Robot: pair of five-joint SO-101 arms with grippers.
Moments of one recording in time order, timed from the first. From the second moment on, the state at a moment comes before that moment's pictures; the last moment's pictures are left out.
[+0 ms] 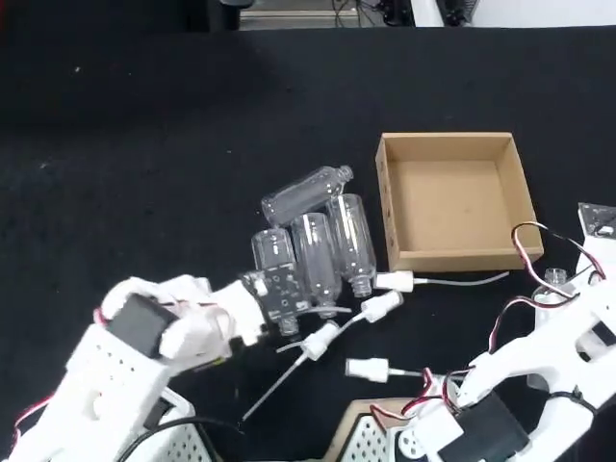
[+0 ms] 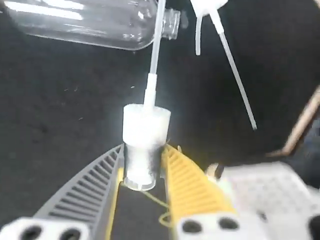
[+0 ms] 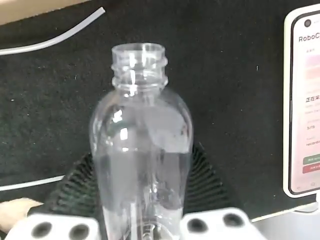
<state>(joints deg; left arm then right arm) 24.8 -60.8 49.0 93.0 -43.9 57.1 -22.3 36.7 73.5 42.6</state>
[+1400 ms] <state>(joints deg) -44.3 -58.4 69.6 54.0 -47.2 -37.4 -46.1 49.3 53.2 4.5</state>
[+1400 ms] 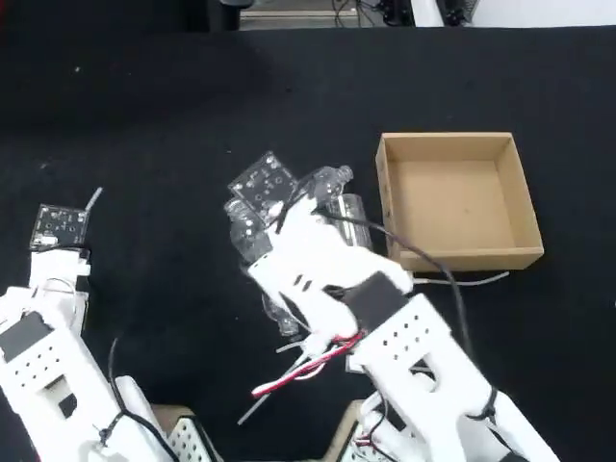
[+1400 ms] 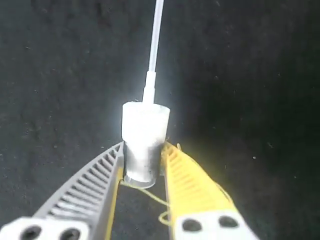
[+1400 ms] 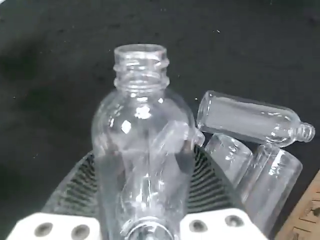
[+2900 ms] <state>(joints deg) -55.6 -29.0 60.9 50.8 -17.2 -37.5 -46.0 56.4 50.4 4.2</state>
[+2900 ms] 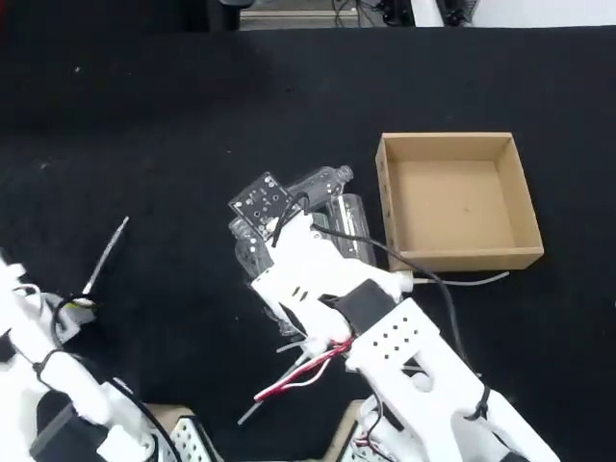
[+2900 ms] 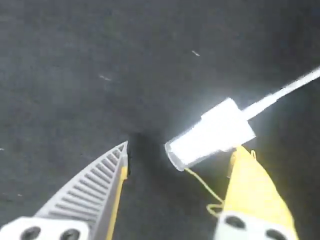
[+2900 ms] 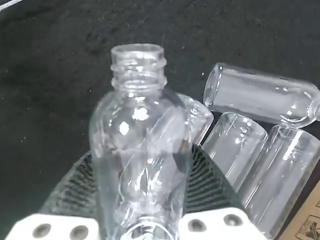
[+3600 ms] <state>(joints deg) -64.1 -28.6 56.0 39.4 -31.1 -37.5 -46.0 56.4 50.4 4.2</state>
